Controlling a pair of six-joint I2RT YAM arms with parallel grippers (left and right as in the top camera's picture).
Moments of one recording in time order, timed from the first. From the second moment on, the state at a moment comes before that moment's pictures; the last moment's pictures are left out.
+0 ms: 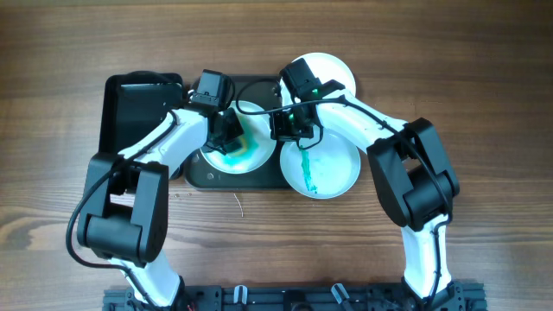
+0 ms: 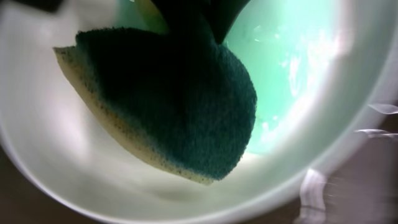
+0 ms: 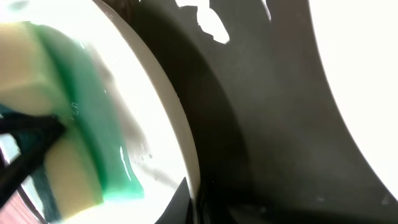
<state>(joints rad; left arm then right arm) -0.26 1.88 1.13 -0.54 0.01 -0.68 0.51 2.18 1.51 -0.60 -0.41 0.46</state>
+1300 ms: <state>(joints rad) -0.25 1.89 1.19 -0.75 -0.01 -0.58 0.52 2.19 1.51 -0.60 -0.43 0.45</state>
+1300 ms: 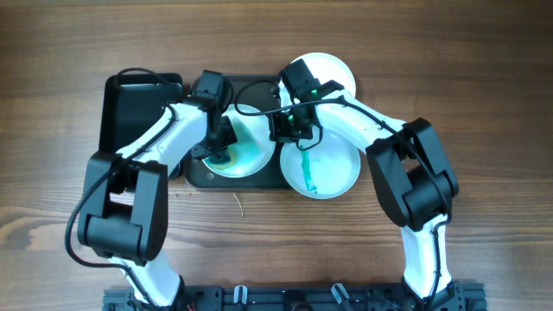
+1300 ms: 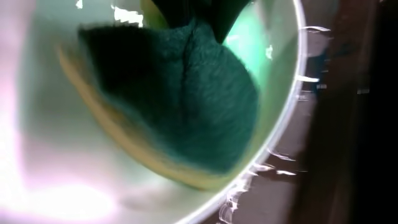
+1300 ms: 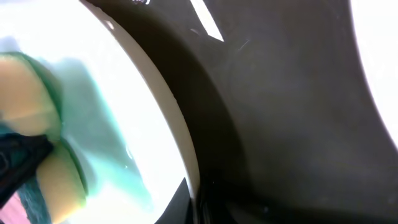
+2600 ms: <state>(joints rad) -0.25 1.90 1.19 -0.66 0.45 -0.32 0.52 2.19 1.51 -0.61 -0.43 0.44</state>
